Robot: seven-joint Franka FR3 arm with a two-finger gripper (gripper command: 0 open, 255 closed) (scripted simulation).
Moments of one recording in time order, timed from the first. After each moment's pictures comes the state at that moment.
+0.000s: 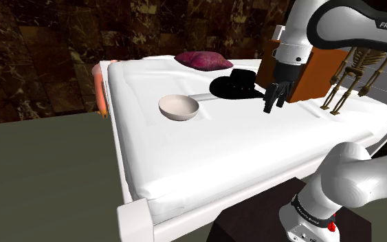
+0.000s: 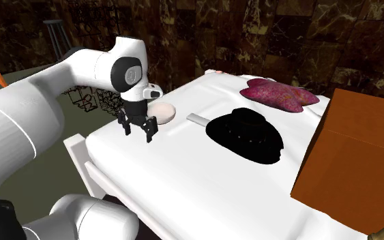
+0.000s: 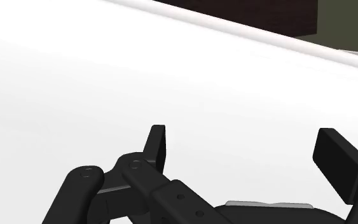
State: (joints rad) arm -0.01 -0.83 -0.03 -2.40 0.03 1.48 0.10
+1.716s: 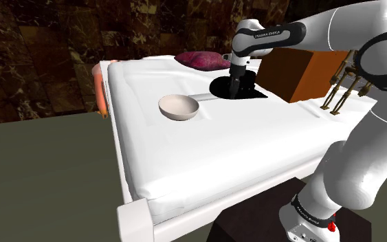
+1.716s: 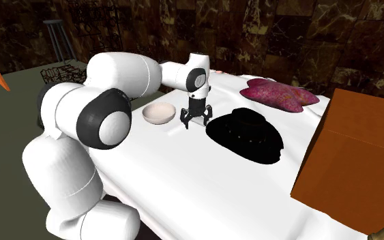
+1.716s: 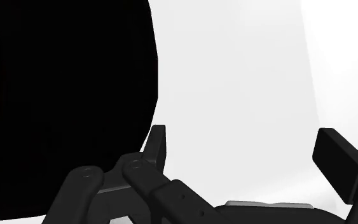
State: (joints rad) arm 0.11 -0.02 -0.41 -1.94 -0.01 1.87 -0.90
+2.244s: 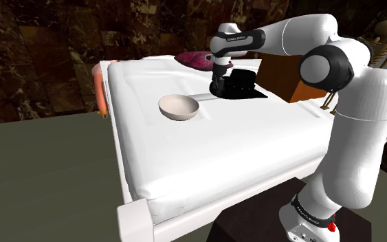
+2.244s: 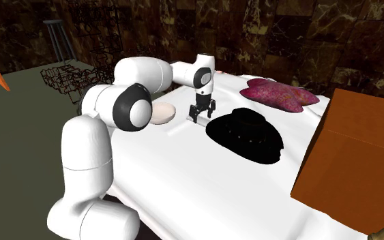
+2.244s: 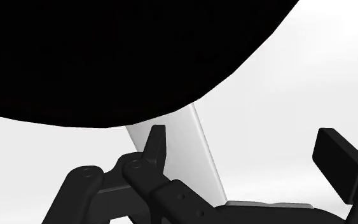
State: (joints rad) arm 0.07 0.32 -0.38 -1.59 0.12 1.86 -1.20
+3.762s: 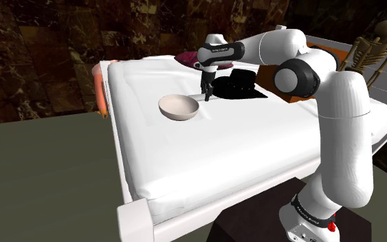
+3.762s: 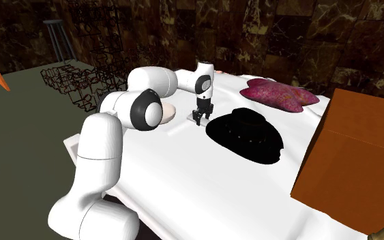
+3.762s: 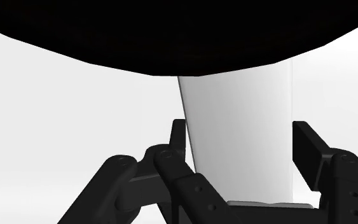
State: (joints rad) arm 0.03 0.53 -0.33 -1.41 0.18 1.89 -1.33
